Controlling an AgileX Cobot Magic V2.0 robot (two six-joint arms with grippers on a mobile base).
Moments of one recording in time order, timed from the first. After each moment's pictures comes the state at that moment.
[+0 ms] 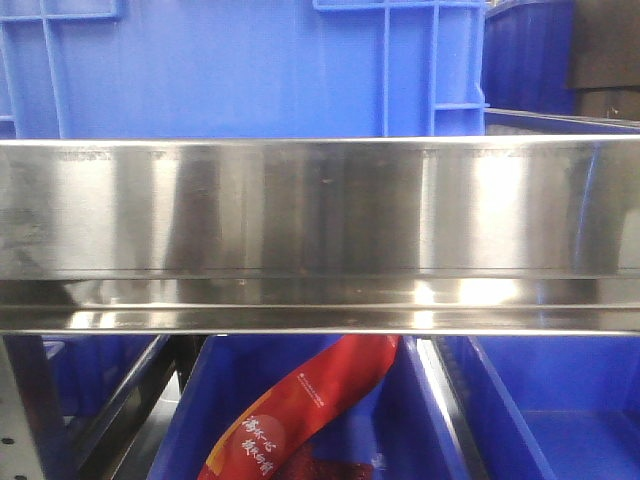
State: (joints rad) left arm 0.11 0.00 0.00 -0.02 -0.16 0.00; right arm 0.00 0.01 -0.23 0.05 0.16 -0.04
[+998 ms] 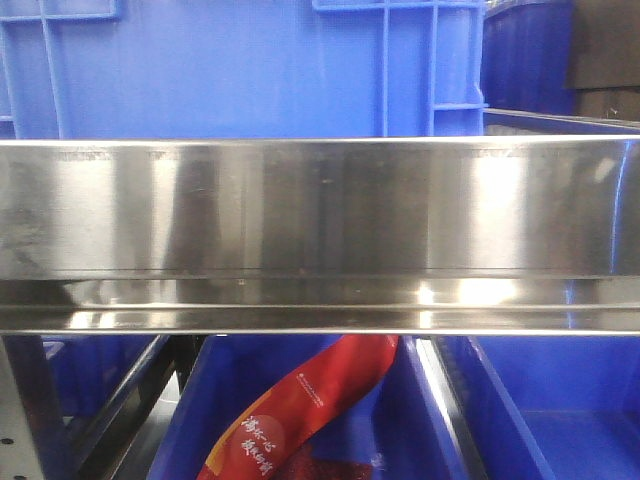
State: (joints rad) left arm 0.11 0.00 0.00 -0.02 -0.16 0.00; right arm -0.17 0.00 -0.01 0.07 -0.03 -0.11
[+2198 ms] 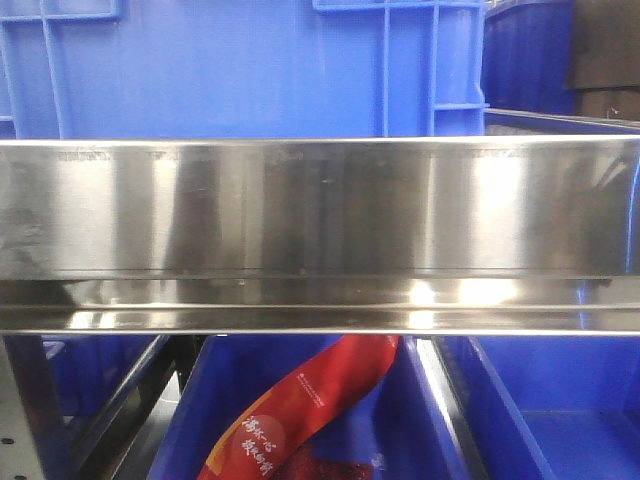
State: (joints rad) left arm 0.11 0.00 0.00 -0.02 -0.16 0.00; right arm -0.29 0.00 0.00 0.08 -0.04 -0.11
